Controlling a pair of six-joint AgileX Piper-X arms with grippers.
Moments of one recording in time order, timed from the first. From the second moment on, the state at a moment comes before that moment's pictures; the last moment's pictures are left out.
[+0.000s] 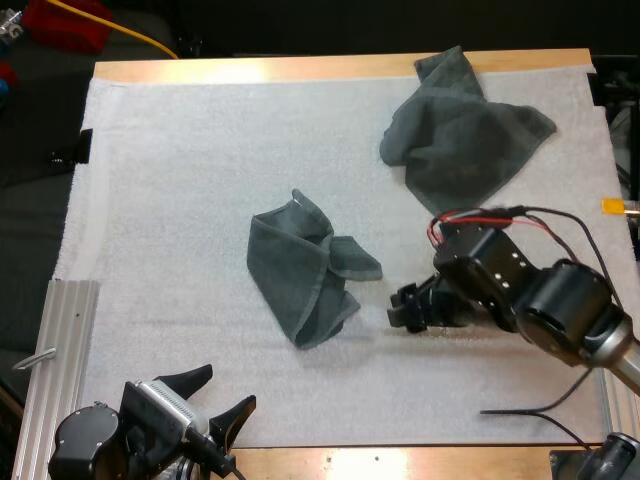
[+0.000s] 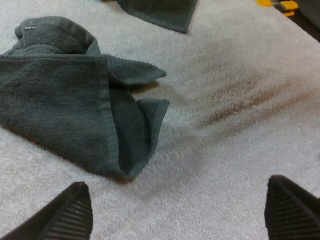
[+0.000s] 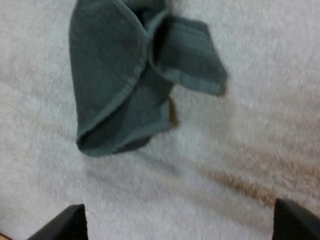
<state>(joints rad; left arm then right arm) -0.03 0.04 -0.56 1.21 0.62 -1.71 0.84 1.16 -1.15 1.13 0.02 -1.34</state>
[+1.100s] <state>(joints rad) -0.03 0.04 -0.56 1.21 0.66 -1.71 0.84 1.29 -0.77 0.49 -0.16 -0.79</state>
